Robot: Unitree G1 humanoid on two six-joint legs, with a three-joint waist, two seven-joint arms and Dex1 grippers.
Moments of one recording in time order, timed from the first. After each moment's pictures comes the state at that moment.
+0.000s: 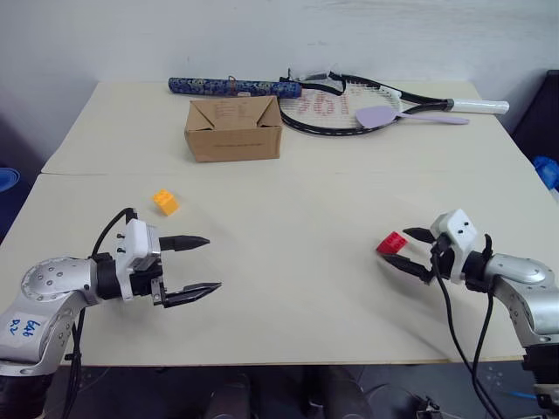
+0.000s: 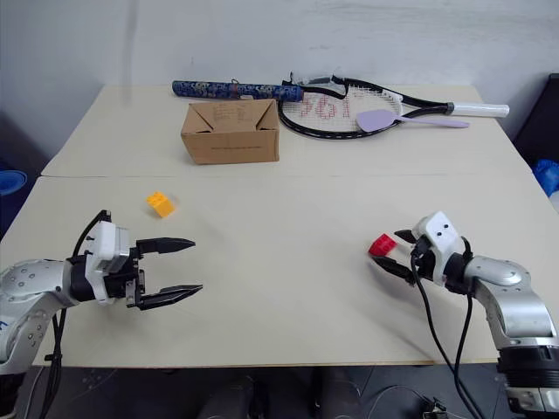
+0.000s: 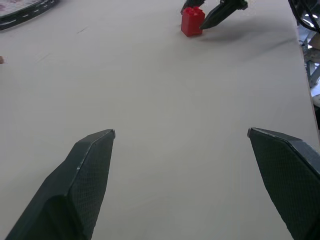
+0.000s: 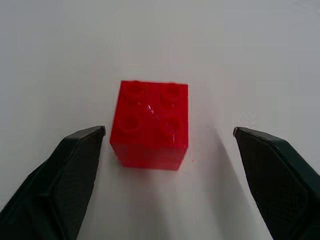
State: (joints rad) left arm -0.03 0.81 0.27 -0.35 -0.60 0.39 -1.02; right arm -0.22 -0.78 -0.12 0.11 0.37 0.32 0.94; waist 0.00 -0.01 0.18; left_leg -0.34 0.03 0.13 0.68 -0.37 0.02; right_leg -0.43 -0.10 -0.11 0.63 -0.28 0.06
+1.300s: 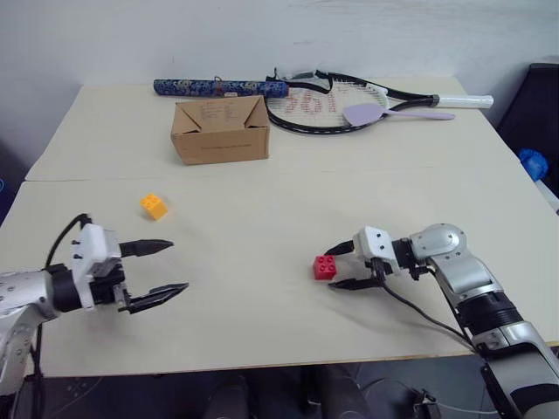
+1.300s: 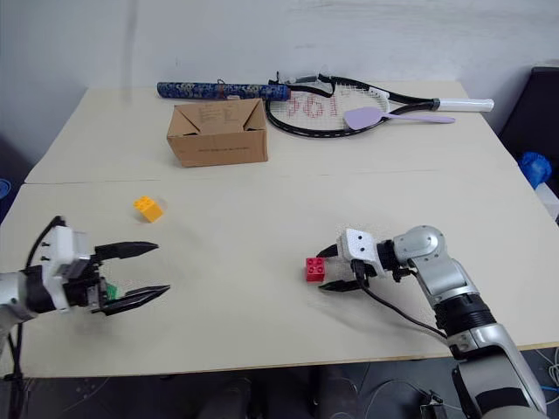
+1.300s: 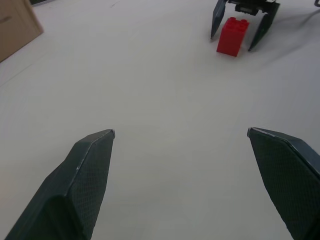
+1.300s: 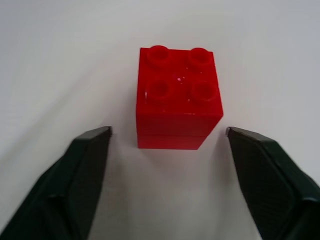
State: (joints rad) left arm 0.15 0.89 0.49 -0.31 -0.58 0.38 -1.07; right arm -0.56 -0.65 0.26 0.33 0.17 -0.10 1.39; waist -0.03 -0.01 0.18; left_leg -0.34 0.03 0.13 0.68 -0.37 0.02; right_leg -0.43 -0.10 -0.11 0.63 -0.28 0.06
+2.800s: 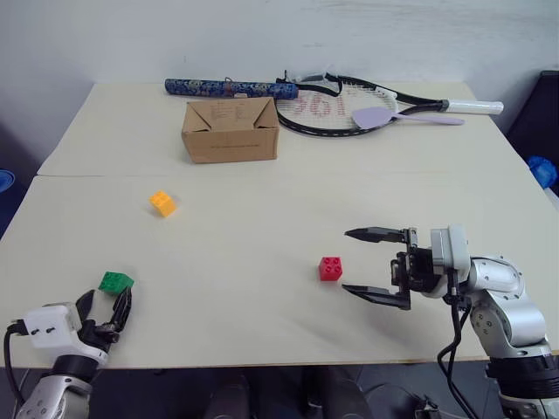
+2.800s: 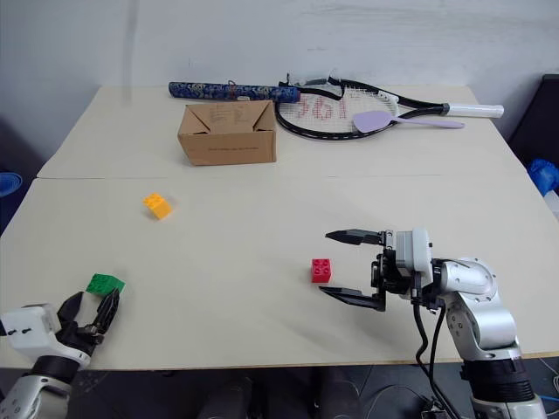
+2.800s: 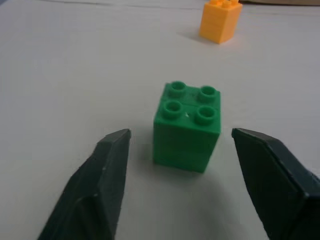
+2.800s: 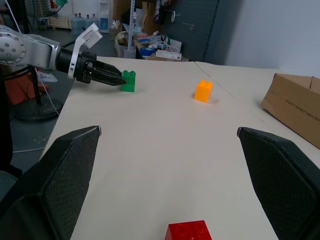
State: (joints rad) left arm 0.43 0.15 0.59 -0.41 -0.40 0.22 -0.33; right arm -0.19 -0.62 -0.08 -0.20 0.61 0.05 1.30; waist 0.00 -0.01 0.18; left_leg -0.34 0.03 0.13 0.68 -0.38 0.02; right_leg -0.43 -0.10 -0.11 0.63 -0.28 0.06
